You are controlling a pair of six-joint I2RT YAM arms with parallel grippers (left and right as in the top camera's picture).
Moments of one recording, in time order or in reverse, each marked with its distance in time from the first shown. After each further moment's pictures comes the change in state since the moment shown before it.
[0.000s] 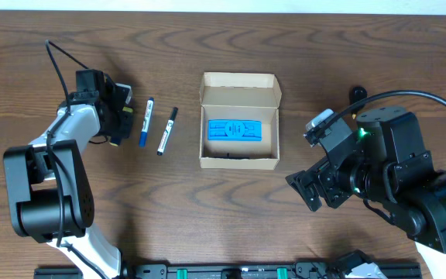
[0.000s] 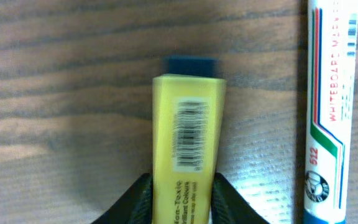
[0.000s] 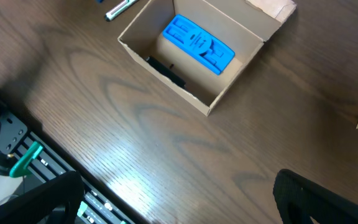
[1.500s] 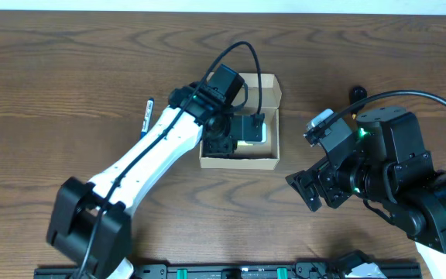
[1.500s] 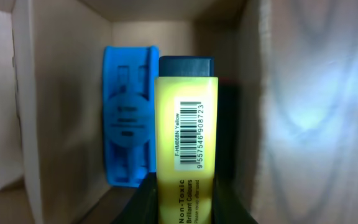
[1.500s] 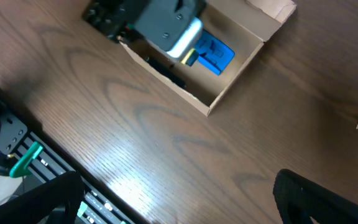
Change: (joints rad) left arm -0.732 -0.121 0.327 -0.446 0.105 0.669; right arm 0.000 0.000 0.000 0.000 0.000 0.000
